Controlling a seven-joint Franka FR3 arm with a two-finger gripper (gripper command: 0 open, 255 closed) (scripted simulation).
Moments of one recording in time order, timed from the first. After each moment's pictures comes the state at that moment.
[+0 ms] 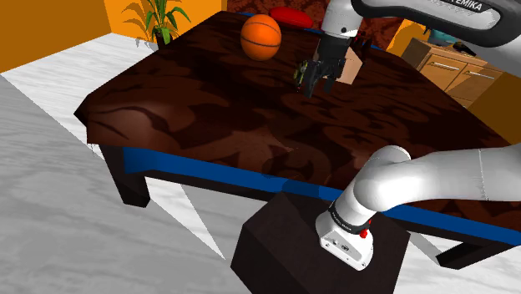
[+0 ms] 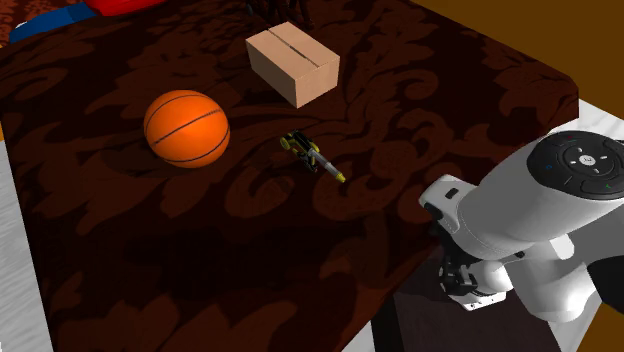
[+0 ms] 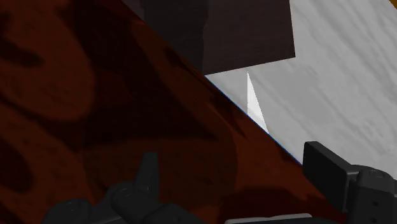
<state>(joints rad) 0.00 -0.79 -0.01 -2.31 -0.01 1.44 0.15</state>
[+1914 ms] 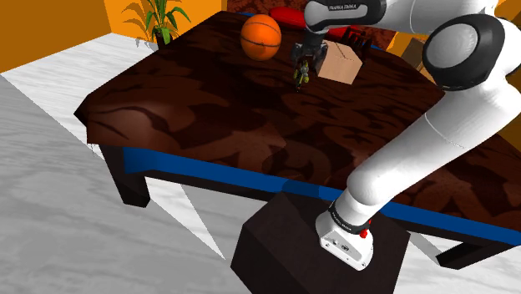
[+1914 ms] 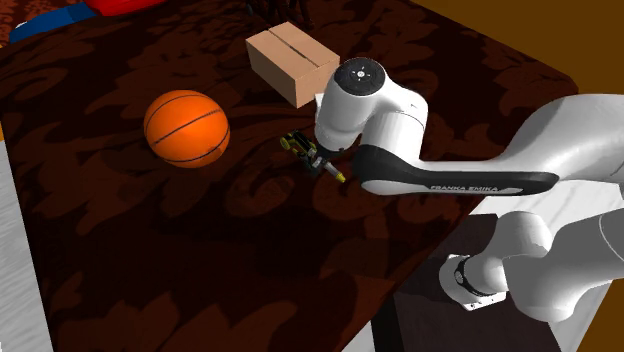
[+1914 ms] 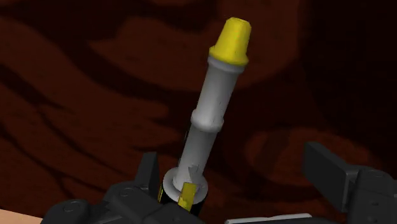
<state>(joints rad) -0.23 -0.16 -0.20 -1.98 -0.23 2.01 0.27</state>
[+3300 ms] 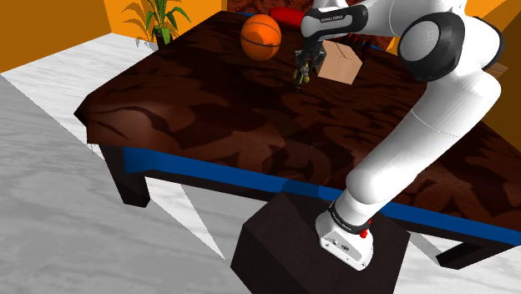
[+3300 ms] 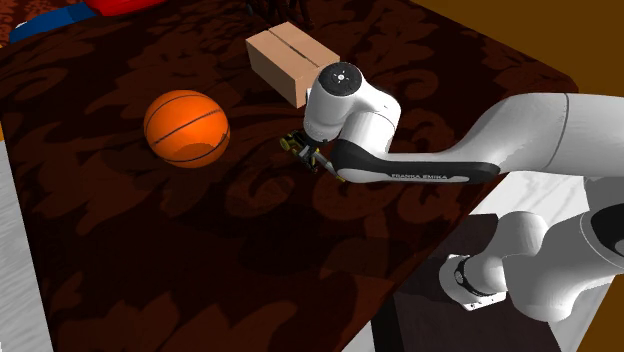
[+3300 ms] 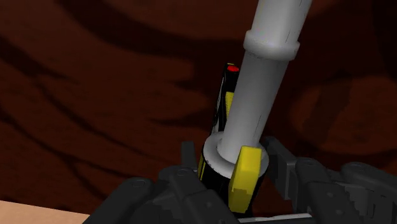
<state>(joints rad) -0.27 -0.02 -0.25 -1.93 -0.24 2.16 0.31</state>
